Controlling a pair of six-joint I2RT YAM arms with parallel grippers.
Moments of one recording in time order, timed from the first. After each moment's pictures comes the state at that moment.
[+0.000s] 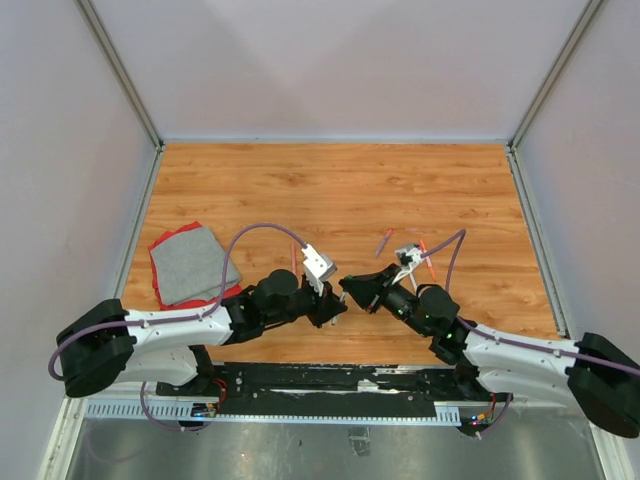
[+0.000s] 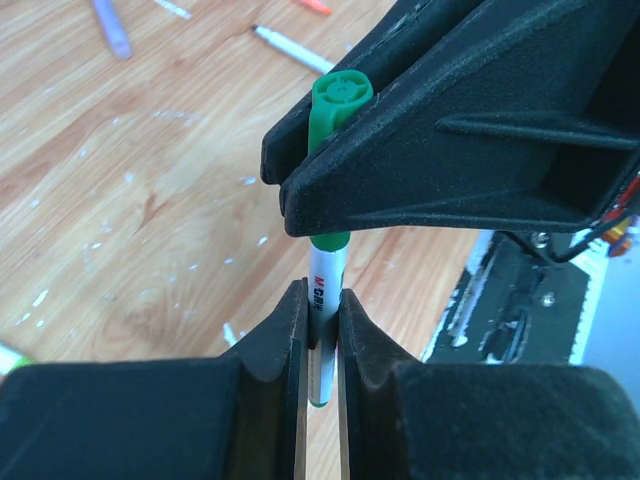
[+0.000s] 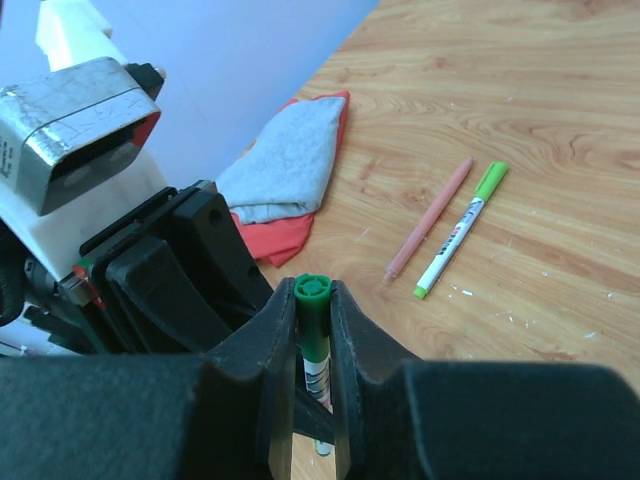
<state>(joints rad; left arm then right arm) -1.06 1.18 0.44 0.41 0.02 -0.35 1.00 1.00 0.17 0.84 0.09 0.59</state>
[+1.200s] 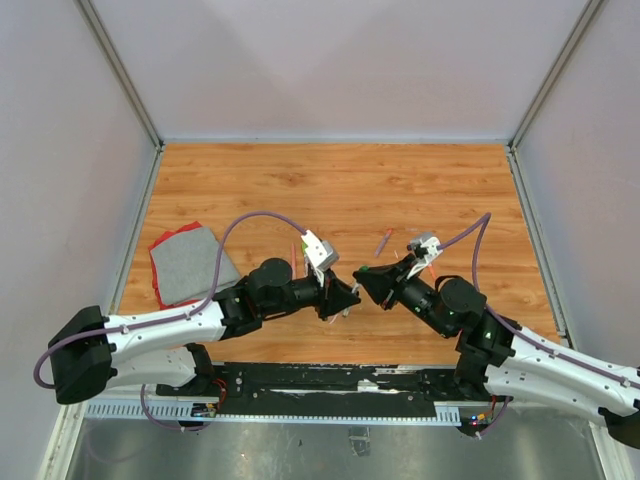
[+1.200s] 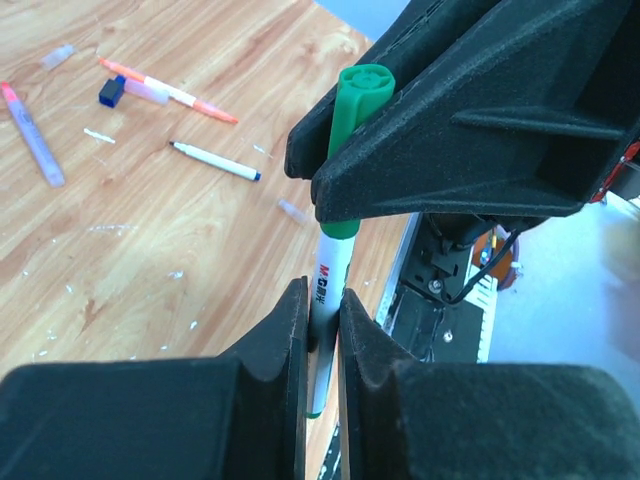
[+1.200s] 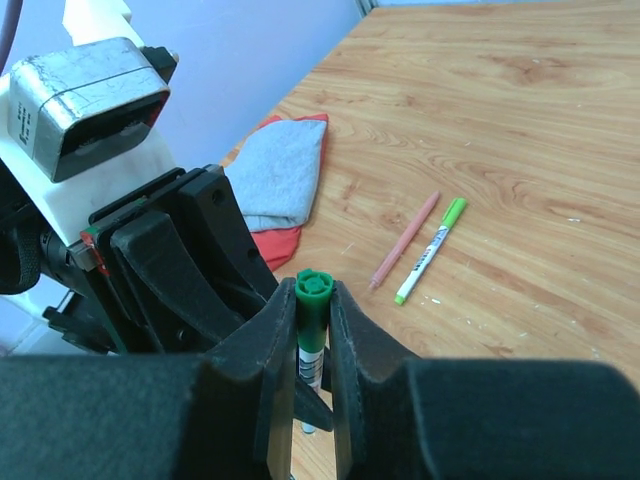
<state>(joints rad) -1.06 1.10 0.57 0.36 0.15 -0.37 1.11 0.60 0.46 0.14 0.25 0.46</state>
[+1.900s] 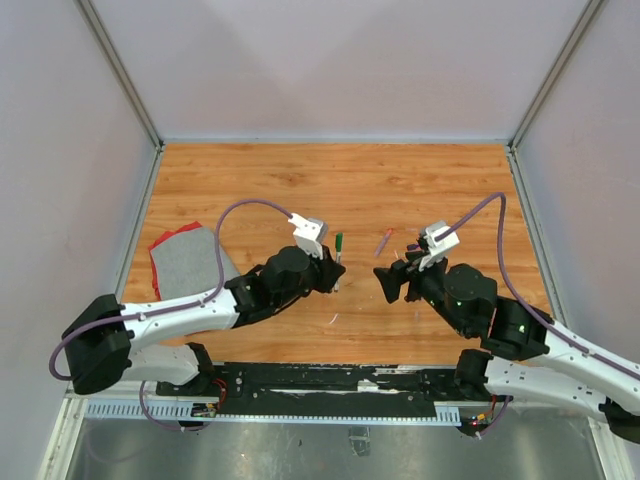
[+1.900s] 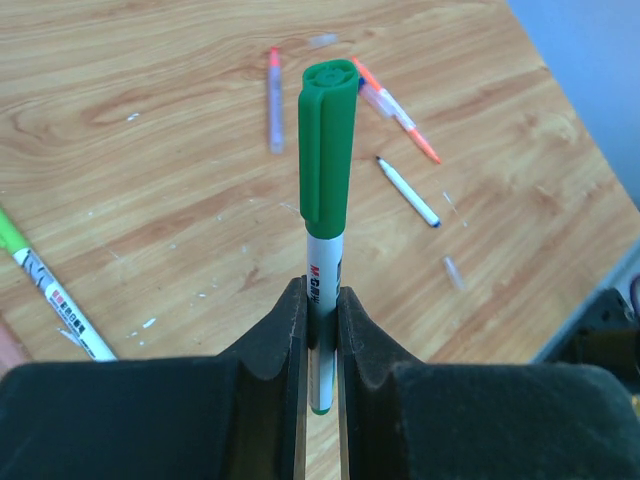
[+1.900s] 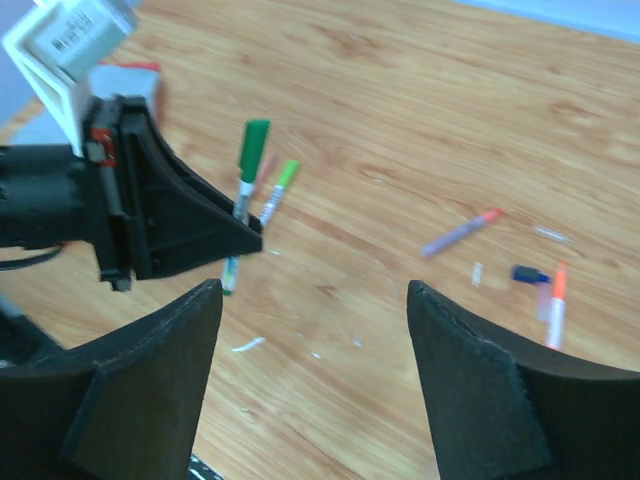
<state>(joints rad) -1.02 1.19 0.63 0.26 -0.24 -0.51 1.15 0.61 0.77 -0.38 0.53 0.26</state>
